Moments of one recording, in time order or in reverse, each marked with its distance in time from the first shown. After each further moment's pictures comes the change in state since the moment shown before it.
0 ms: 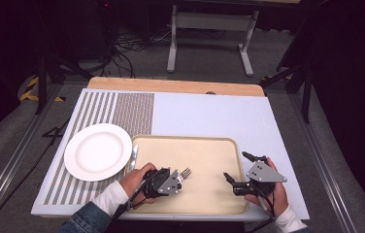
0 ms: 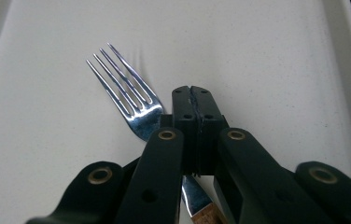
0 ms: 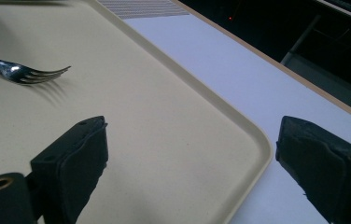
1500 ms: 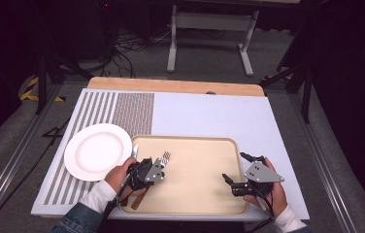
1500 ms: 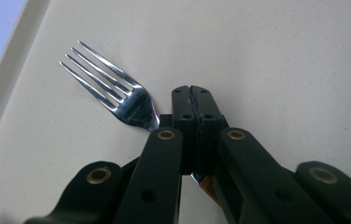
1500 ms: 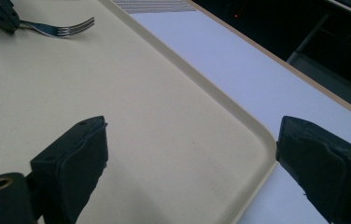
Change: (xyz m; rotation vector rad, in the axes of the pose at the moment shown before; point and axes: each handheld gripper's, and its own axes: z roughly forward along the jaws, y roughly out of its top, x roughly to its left) left arm 0.015 -0.039 -0.019 0.078 0.137 -0.182; right arm 0.002 0.000 0.003 0.014 0.020 -0.022
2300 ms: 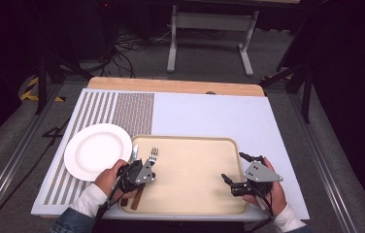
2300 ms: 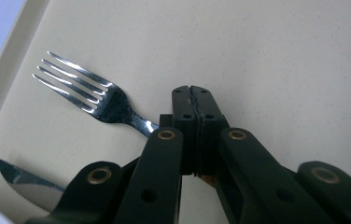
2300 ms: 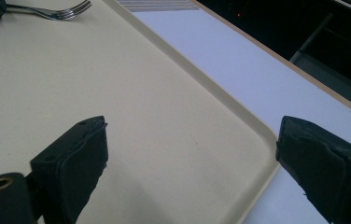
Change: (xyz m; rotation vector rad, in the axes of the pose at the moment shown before) left arm -0.003 -0.021 -0.015 0.020 0.035 -0.050; right arm 0.000 0.000 0.002 0.004 0.010 -0.003
